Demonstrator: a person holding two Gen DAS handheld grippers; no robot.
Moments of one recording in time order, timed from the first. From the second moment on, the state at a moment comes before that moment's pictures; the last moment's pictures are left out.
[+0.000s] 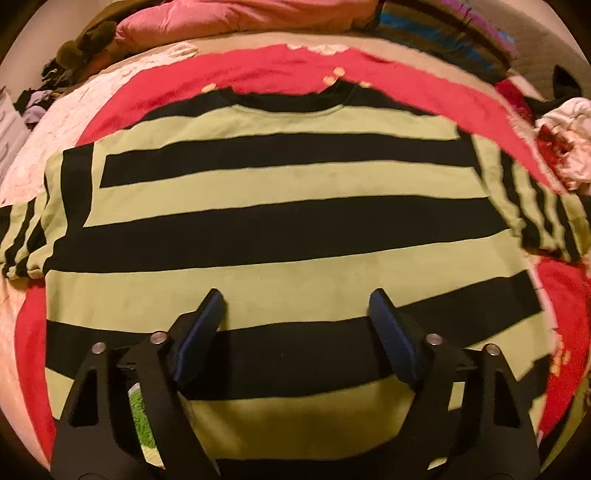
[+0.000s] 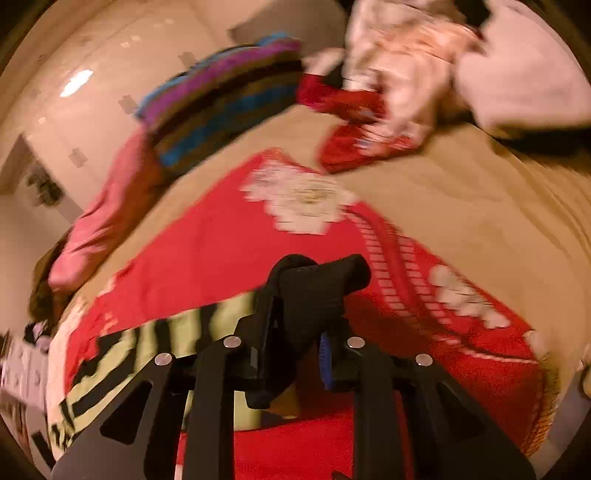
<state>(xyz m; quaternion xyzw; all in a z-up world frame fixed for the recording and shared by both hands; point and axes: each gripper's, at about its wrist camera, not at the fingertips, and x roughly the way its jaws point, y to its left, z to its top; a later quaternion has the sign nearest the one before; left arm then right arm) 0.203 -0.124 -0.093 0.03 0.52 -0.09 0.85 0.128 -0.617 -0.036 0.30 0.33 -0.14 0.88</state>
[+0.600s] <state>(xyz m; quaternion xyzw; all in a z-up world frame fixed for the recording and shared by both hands) 0.182 -0.038 -0.061 -0.03 0.49 -0.04 0.87 0.226 -0.335 -0.016 0.22 0.41 0.18 0.87</state>
